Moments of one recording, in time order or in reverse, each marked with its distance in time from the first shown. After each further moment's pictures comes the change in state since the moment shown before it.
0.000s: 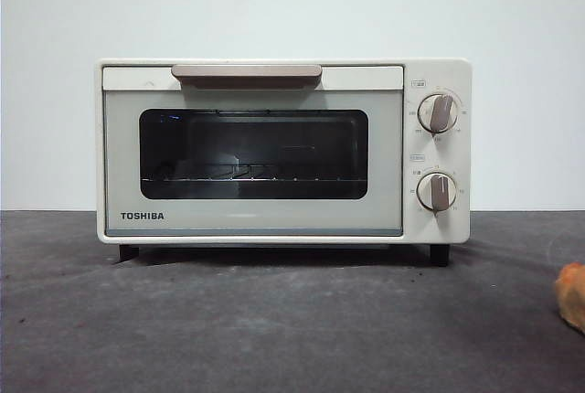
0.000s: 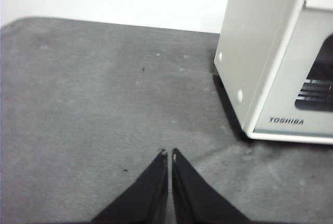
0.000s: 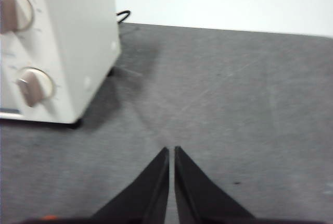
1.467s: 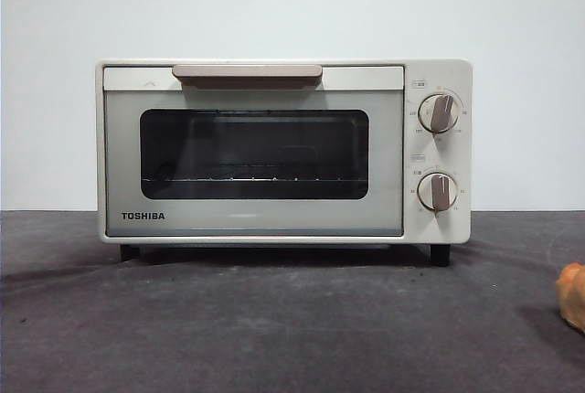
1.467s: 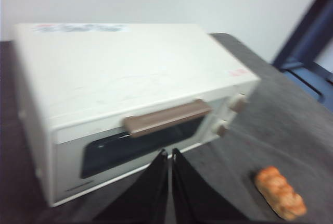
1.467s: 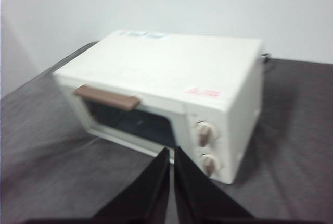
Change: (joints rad) left arm -0.277 0.693 0.918 -0.360 0.364 -0.025; right arm 0.105 0.495 0.910 -0.531 -0.380 0.058
